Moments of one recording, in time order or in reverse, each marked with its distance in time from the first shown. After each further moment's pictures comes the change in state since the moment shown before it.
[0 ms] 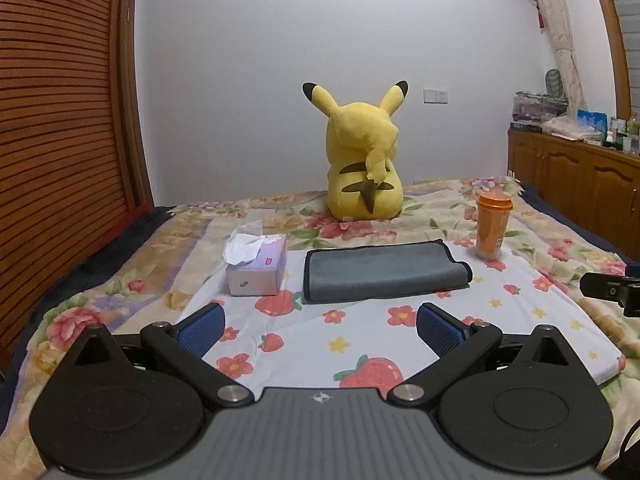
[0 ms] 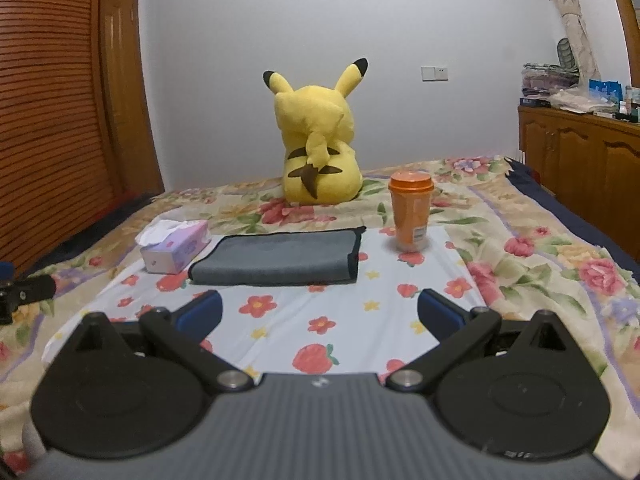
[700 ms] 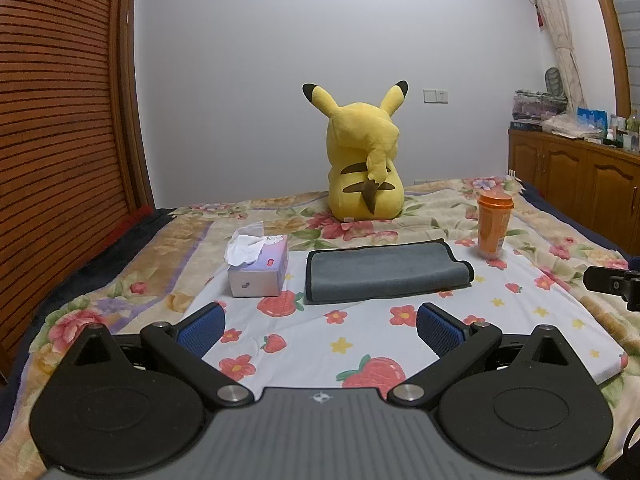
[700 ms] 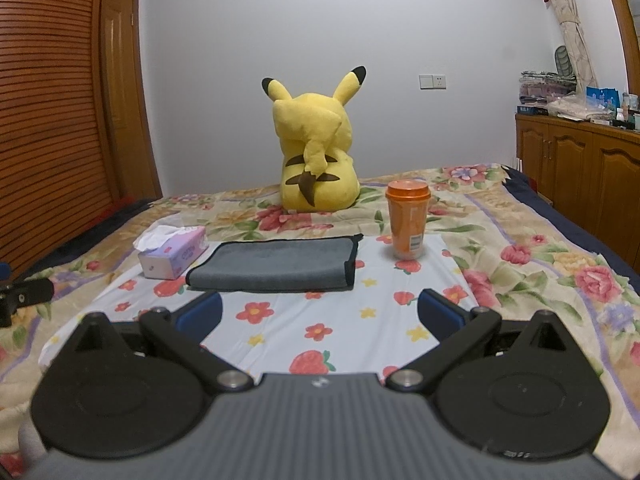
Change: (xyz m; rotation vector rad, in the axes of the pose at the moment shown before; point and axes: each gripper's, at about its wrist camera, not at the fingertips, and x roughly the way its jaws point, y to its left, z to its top) left arm -0.001 0.001 0.000 0.006 -0.003 0.003; right arm -0.003 -0.001 0.000 -0.007 -0.022 -0.007
